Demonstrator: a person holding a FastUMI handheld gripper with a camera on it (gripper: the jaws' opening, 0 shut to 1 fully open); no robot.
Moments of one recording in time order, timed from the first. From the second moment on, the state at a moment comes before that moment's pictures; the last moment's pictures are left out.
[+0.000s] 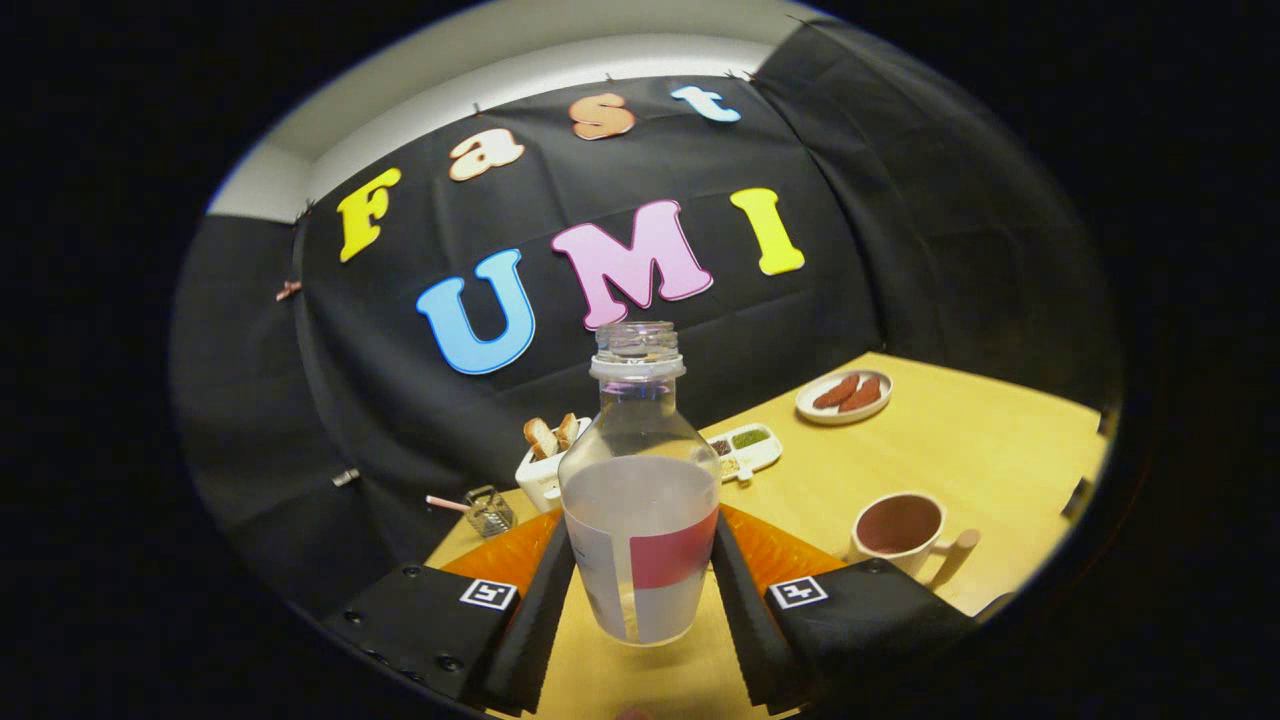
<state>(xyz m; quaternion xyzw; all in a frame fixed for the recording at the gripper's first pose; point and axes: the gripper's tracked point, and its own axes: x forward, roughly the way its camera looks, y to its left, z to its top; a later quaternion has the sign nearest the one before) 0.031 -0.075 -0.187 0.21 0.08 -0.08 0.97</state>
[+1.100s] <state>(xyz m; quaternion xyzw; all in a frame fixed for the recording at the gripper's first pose) 0.027 -0.128 -0.240 0.59 0.11 -0.16 0.78</state>
